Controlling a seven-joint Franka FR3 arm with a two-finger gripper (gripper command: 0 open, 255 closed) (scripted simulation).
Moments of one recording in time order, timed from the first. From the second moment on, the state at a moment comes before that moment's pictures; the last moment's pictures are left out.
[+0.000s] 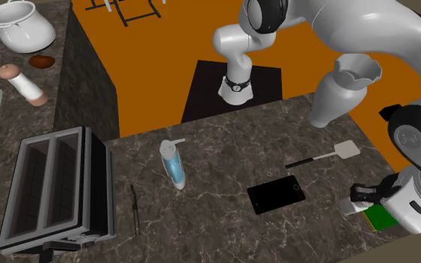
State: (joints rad) arm 0.37 0.50 0.20 -1.31 -0.01 1.68 0.59
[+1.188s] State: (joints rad) arm 0.36 0.53 0.20 -1.46 -0.02 1.86 0.58
